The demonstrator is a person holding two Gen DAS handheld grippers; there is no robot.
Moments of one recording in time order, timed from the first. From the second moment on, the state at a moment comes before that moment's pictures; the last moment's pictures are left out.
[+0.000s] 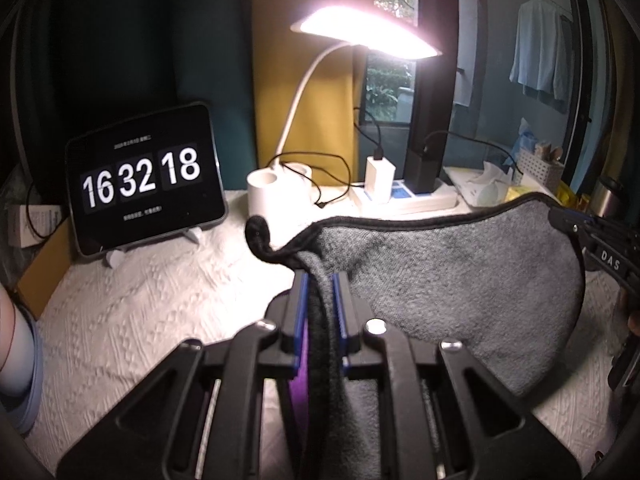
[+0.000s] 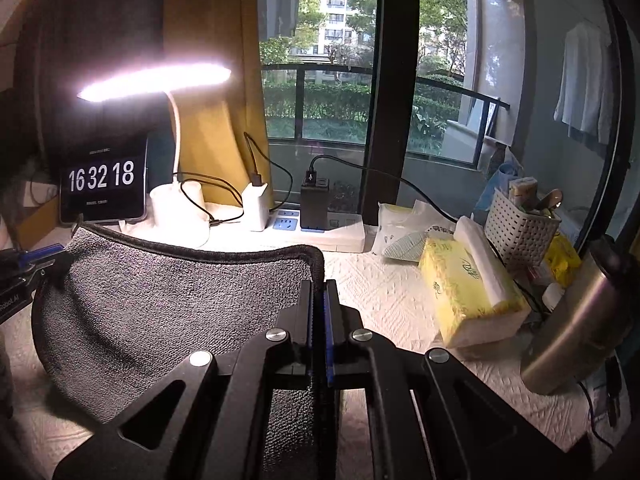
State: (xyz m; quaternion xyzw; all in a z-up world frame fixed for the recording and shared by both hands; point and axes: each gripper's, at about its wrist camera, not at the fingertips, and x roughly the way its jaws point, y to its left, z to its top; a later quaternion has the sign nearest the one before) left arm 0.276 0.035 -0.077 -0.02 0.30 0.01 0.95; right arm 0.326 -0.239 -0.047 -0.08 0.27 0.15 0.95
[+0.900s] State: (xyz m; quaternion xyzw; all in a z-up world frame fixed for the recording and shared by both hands) left arm 0.344 0.048 -0.140 -0.03 0.38 0.03 0.92; right arm 0.398 -0.217 -0.119 -0.12 0.36 0.12 0.92
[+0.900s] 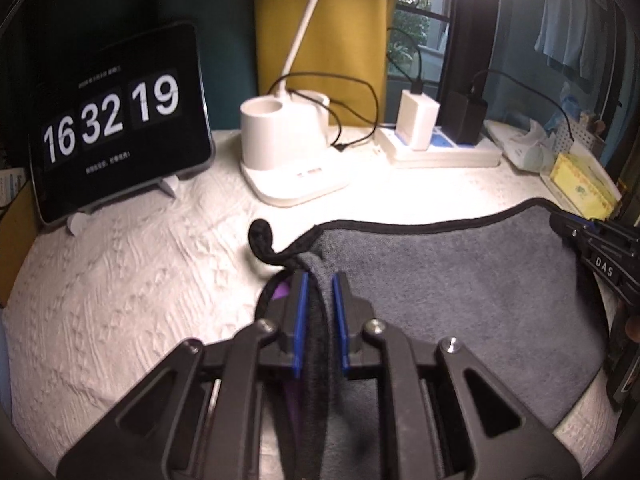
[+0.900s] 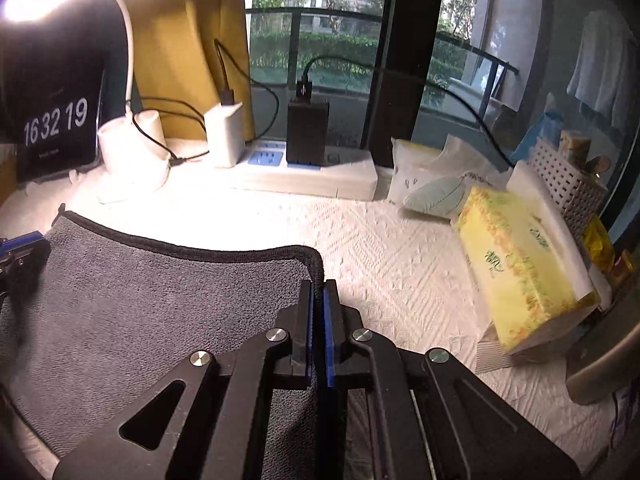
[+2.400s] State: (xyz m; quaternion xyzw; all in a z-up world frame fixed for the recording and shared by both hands) left arm 0.321 0.060 -0.112 -0.08 0.39 0.05 0.91; right arm 0.382 -0.207 -0.102 -0.11 0.40 0.11 0.90
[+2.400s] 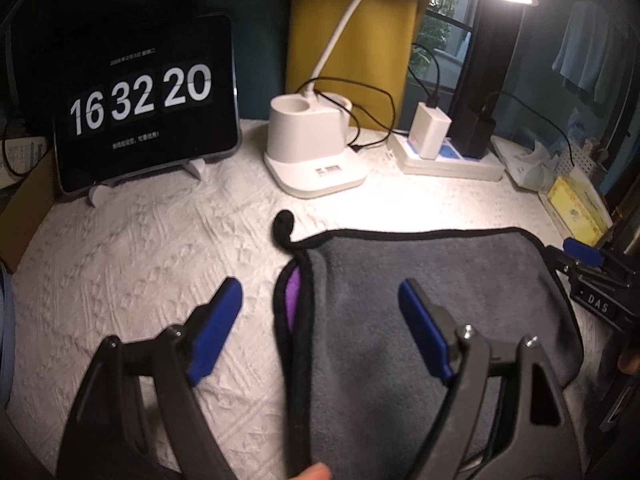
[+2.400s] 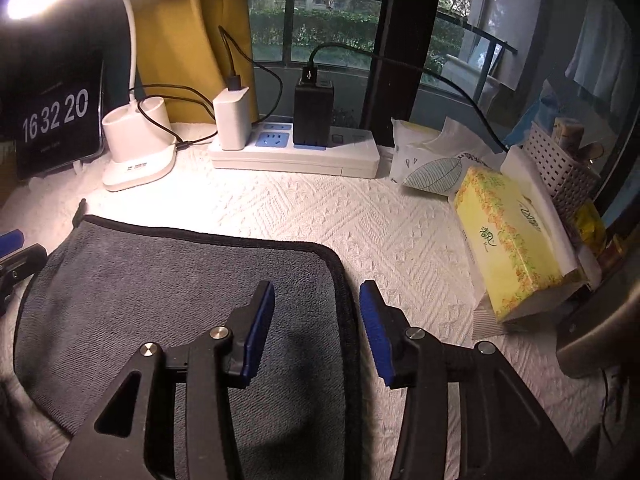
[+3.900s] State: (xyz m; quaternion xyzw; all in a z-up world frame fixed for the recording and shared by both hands) left arm 0.190 0.041 -0.061 -0.08 0.35 0.02 0.93; right arm 0.242 -0.216 -0.041 -0.10 0.34 0.12 0.93
